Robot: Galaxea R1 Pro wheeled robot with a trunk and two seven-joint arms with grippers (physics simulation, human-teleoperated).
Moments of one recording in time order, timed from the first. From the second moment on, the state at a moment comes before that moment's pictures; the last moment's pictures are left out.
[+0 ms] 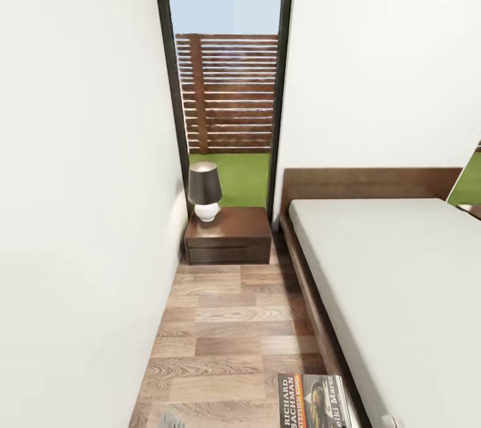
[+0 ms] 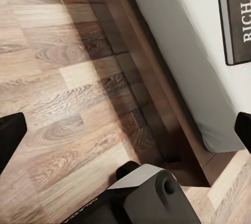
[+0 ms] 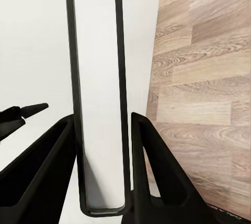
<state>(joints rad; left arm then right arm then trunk) -0.37 0.03 0.22 -0.17 -0.20 -0.23 -0.84 -0.41 -0.33 0.19 0.03 -0.61 -0.08 1.26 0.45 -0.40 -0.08</state>
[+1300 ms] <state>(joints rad) -0.37 0.03 0.22 -0.17 -0.20 -0.23 -0.84 -0.41 -0.33 0.19 0.03 -0.61 -0.08 1.24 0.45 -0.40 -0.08</state>
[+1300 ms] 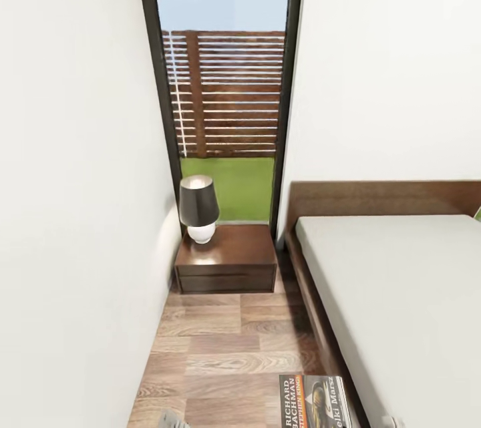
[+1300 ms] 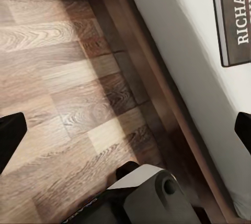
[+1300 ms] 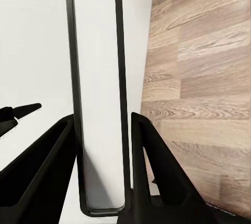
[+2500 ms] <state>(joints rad) -0.37 0.03 0.22 -0.17 -0.20 -0.23 -0.84 -0.41 -0.33 0.19 0.03 -0.61 -0.08 1.24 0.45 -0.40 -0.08</state>
